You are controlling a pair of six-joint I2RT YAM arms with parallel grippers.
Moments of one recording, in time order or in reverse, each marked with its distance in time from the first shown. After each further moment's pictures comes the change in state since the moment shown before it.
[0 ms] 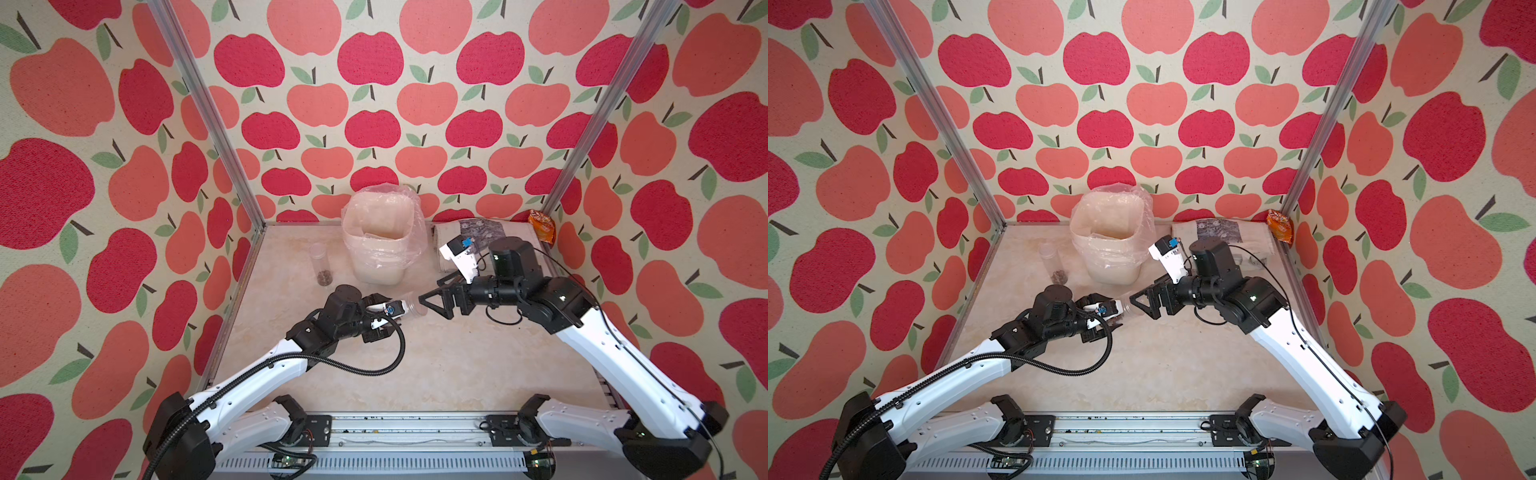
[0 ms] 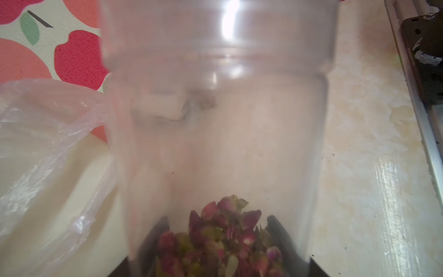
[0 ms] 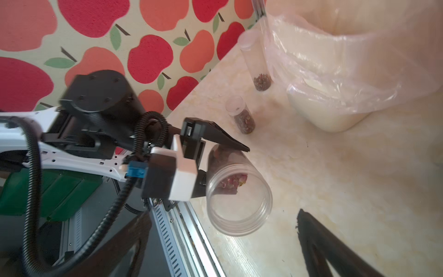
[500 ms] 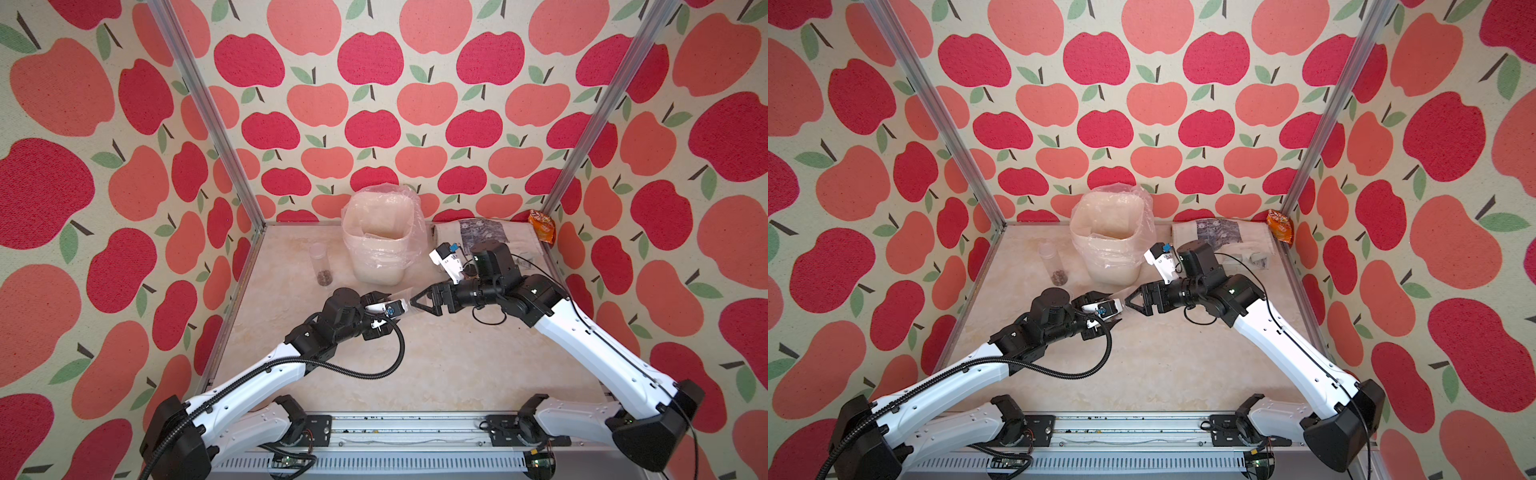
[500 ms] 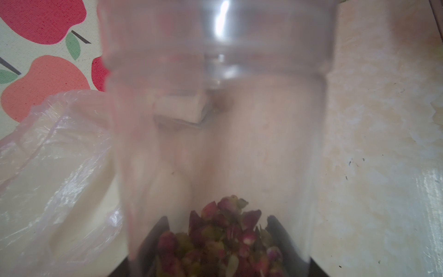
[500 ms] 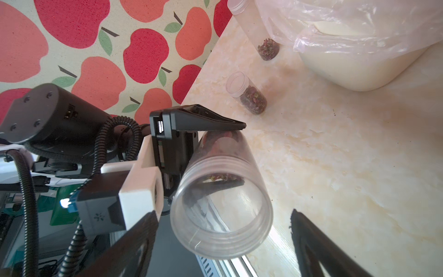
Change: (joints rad) left arm -0.016 -0.024 -0.017 0.049 -0.072 0.019; right arm -0.010 0.050 -0.058 0.084 -0.101 0.133
